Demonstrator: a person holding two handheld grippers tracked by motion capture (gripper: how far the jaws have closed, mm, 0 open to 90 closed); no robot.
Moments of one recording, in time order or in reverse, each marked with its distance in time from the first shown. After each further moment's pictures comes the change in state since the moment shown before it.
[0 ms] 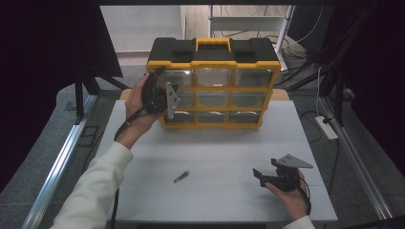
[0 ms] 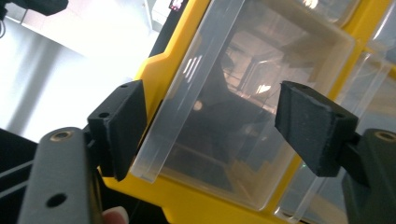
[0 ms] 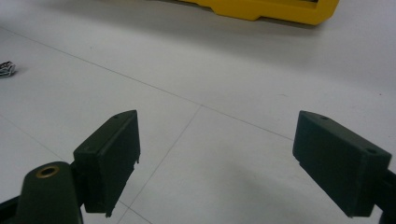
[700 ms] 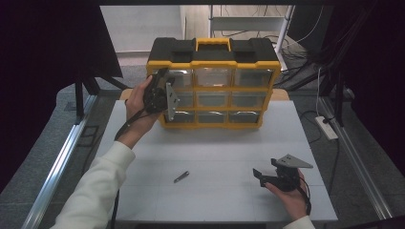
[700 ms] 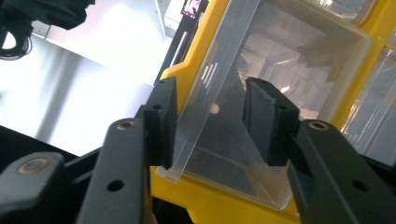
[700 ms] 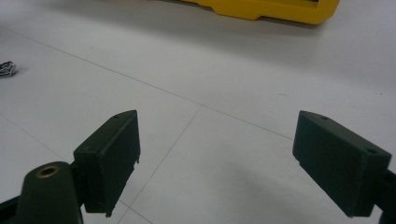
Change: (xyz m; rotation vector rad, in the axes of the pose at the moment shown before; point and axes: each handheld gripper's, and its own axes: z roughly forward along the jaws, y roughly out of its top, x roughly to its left) left arm 0.002 0.002 -0.004 -0.014 0.058 0.065; right arm 0.000 0.000 0.000 0.000 0.002 0.000
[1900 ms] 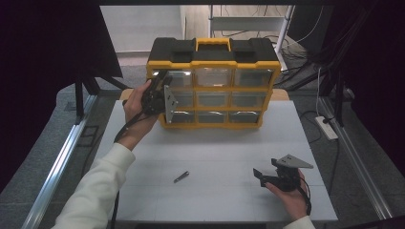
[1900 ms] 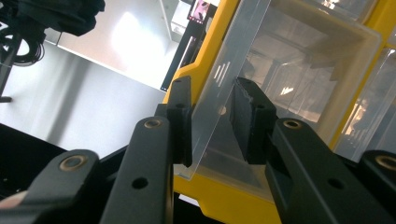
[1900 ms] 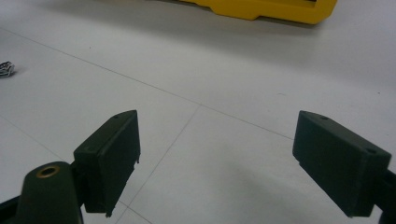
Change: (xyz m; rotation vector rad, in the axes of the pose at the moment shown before) left arm 0.002 -0.002 -0.009 -0.021 0.022 0.006; right arm -0.001 0.000 -0.001 0.002 -0.003 0.004
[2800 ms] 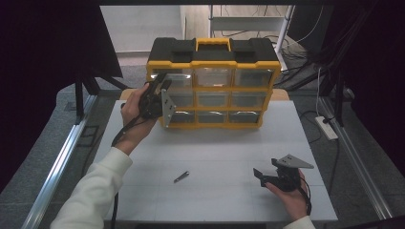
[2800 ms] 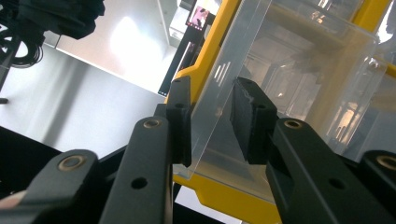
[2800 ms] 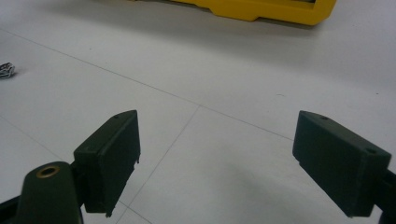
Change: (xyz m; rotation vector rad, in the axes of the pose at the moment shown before) left arm 0.001 -0.002 -0.014 -0.026 -0.013 -0.020; right arm 0.000 0.000 -0.001 -0.004 -0.001 -0.002
